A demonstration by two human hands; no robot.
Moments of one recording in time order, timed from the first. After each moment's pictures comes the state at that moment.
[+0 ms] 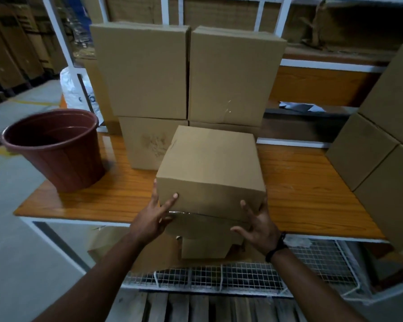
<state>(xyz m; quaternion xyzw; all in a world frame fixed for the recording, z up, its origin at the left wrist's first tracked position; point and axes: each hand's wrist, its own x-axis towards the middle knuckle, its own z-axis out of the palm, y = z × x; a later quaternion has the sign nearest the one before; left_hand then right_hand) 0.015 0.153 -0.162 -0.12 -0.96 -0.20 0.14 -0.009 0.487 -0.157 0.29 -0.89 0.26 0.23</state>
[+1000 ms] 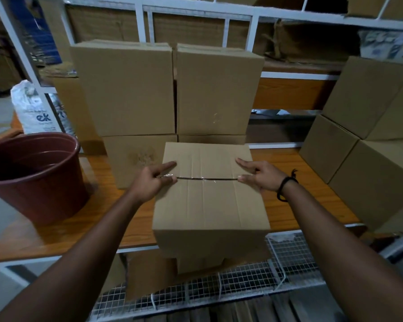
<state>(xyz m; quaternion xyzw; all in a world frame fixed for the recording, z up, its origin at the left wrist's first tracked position) -0.067 0.129 -0.029 -0.10 -0.84 -0.53 -0.01 -0.069 0.465 0.009 0.04 -0.93 0.36 -0.07</state>
